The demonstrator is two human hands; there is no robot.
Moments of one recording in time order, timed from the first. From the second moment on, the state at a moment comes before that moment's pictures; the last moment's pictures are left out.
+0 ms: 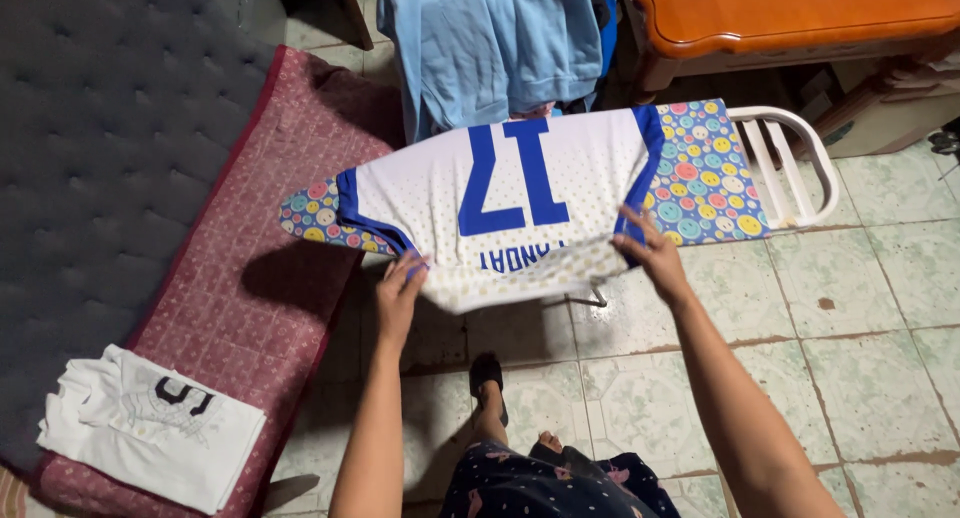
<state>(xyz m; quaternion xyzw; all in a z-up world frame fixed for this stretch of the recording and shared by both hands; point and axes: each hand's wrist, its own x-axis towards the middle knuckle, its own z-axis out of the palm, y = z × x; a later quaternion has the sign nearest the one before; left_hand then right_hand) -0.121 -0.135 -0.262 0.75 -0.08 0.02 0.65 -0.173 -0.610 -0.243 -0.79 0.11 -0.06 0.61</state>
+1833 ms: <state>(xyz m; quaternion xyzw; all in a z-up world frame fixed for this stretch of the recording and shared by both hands) 0.182 -0.138 -0.095 0.66 -0.23 0.03 0.72 -0.023 -0.674 -0.153 -0.54 0.00 -0.20 0.82</state>
